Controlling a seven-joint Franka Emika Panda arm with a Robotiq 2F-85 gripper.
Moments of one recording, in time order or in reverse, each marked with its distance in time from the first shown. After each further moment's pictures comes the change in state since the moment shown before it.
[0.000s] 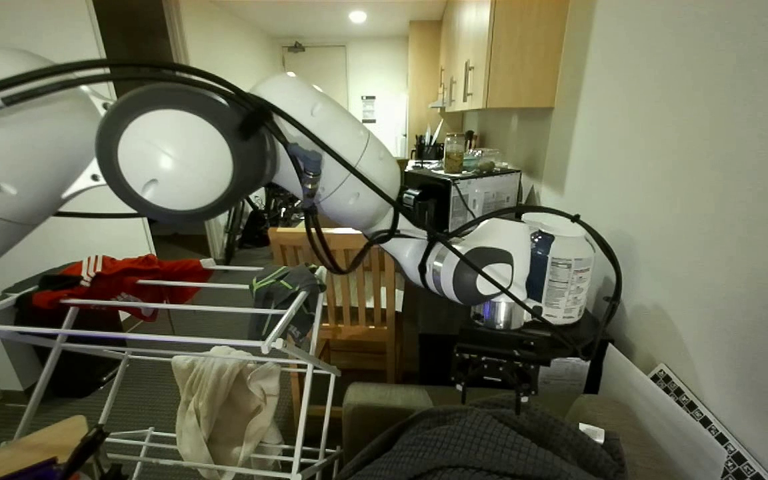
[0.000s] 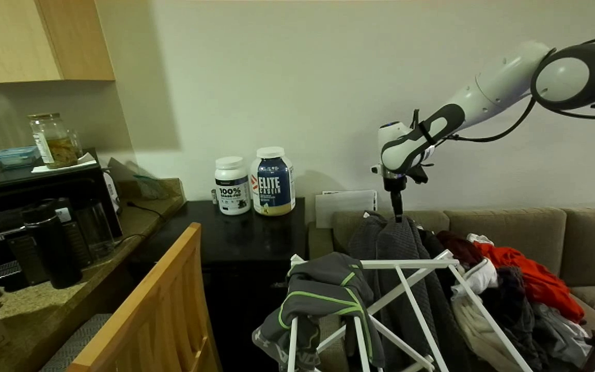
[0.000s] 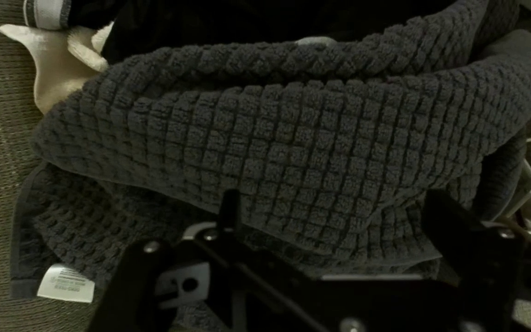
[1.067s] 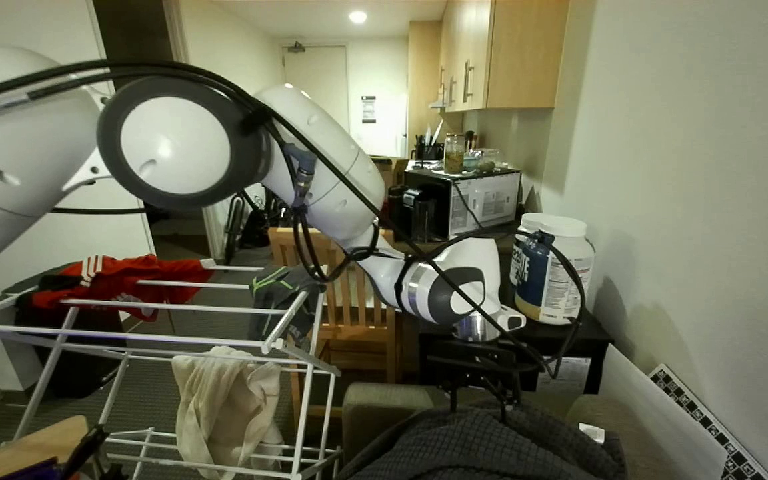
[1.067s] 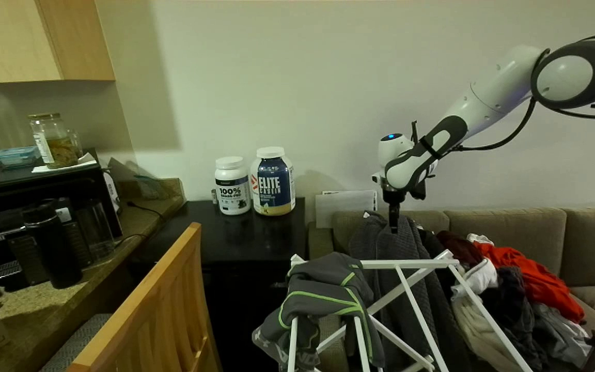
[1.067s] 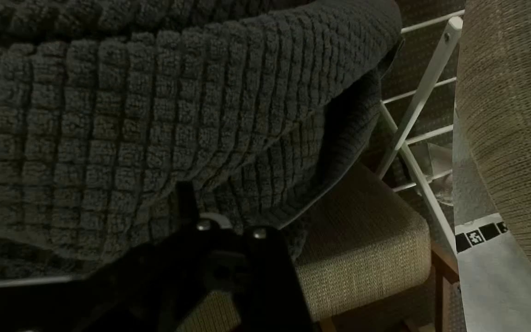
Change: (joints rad) arm 0.069 -0.019 -0.042 -0.147 -0.038 0.206 0.230
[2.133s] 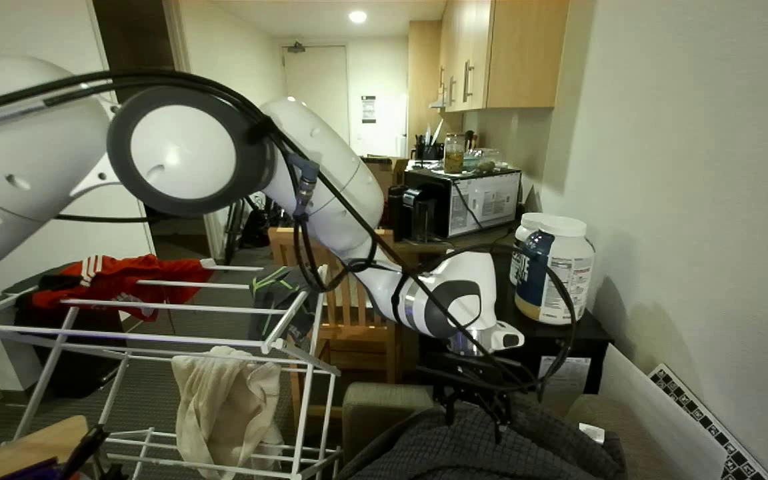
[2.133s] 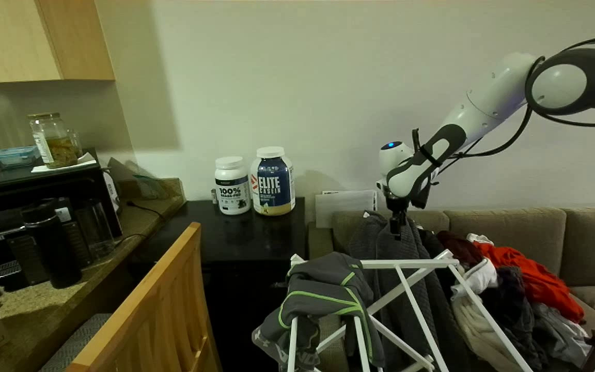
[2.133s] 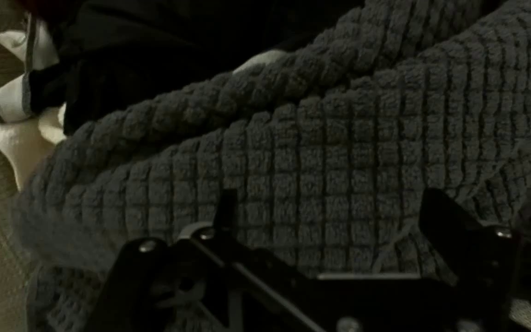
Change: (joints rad) arm 0.031 0.033 -0.042 -0.015 0.000 -0.003 0.172
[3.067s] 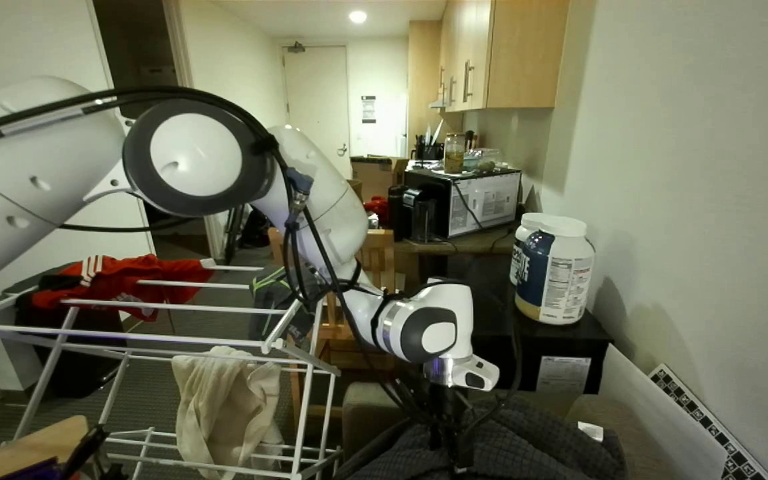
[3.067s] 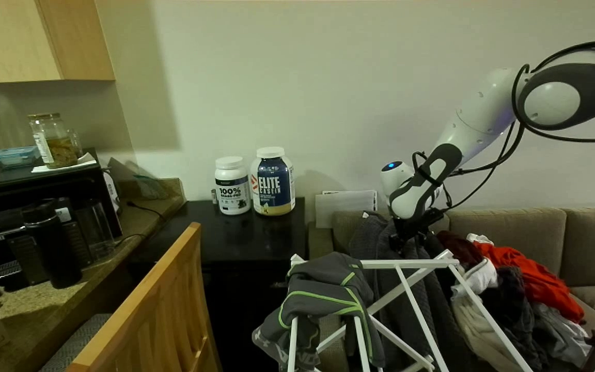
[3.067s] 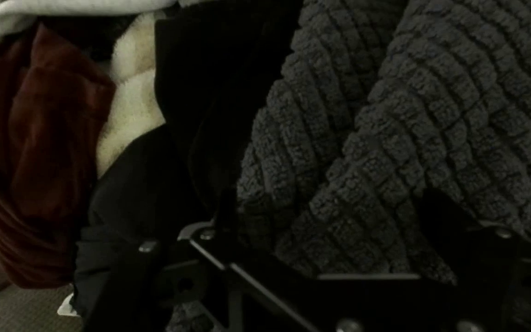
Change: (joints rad) arm 0.132 0.050 -0.115 -0.089 0.090 0.010 0.695
